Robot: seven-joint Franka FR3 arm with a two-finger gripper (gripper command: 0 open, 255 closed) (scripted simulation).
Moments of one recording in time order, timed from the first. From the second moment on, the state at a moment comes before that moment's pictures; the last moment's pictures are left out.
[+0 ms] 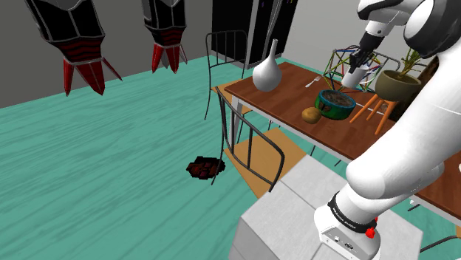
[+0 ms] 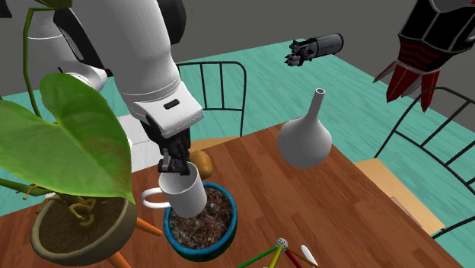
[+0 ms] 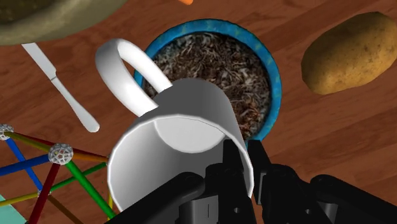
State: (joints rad) arm -0.43 0.08 -0.65 -1.74 0.08 1.86 -0.69
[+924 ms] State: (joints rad) arm -0.43 0.11 -0.64 -1.89 0.11 2.03 -0.71
